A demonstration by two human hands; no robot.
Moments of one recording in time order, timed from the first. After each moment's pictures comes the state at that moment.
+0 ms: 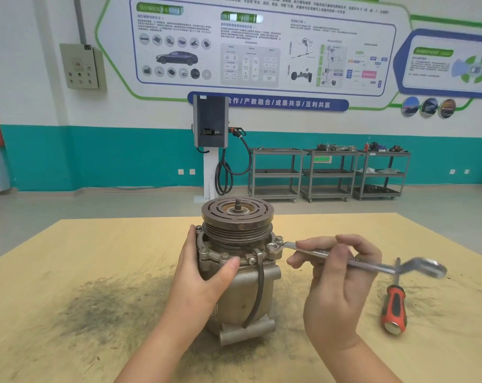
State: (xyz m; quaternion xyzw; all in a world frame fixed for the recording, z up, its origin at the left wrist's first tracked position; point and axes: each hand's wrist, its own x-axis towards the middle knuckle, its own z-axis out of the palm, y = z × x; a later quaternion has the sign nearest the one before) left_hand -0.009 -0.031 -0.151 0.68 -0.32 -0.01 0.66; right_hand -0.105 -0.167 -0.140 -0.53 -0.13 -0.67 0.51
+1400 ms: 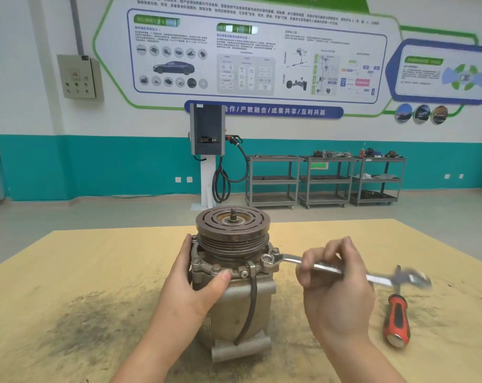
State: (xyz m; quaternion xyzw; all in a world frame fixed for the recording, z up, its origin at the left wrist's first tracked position) left_hand 0.009 -0.030 -0.157 0.67 -0.33 0.01 0.66; right_hand -0.113 -0.179 -0.122 -0.42 -0.03 -0.51 0.75
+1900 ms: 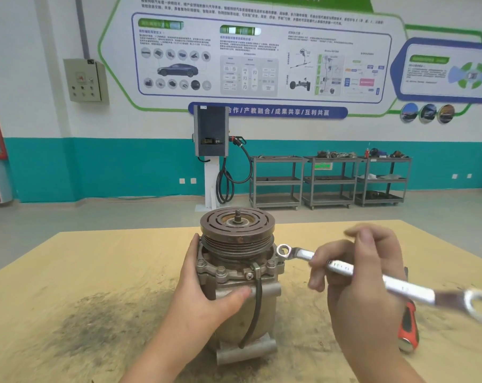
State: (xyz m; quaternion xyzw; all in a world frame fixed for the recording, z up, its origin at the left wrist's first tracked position) left_hand 0.002 -0.029 -0.158 0.68 -0.33 -0.04 0.65; right_hand -0.130 -0.167 -0.109 -0.52 -0.07 -0.60 0.61
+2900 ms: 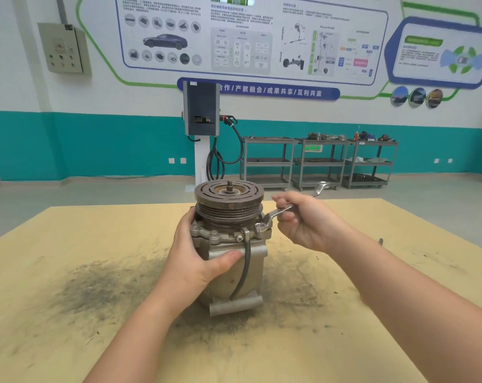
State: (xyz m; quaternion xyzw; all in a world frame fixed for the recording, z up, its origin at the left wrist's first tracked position) left_hand 0.005 -0.029 -0.157 0.70 -0.35 -0.01 0.62; right_hand -0.082 -0.226 -0.079 -0.47 0.14 -0.15 0.86
